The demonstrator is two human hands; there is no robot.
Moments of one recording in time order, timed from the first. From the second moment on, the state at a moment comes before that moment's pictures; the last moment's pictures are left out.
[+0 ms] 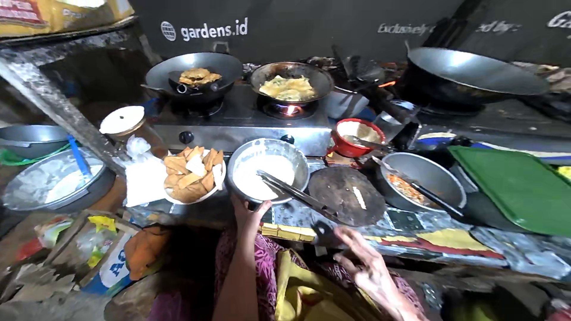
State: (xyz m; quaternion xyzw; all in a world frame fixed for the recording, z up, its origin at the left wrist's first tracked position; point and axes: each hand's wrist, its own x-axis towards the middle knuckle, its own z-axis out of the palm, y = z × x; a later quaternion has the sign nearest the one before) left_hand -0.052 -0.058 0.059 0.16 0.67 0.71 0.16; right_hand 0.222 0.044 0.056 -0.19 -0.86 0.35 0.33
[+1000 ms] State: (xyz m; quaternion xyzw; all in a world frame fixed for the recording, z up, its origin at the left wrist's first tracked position) left_hand -0.055 -0.065 0.071 0.09 0.68 0.72 0.01; right_hand 0.416 -0.010 -0.013 -0.42 -0.84 0.22 0.25
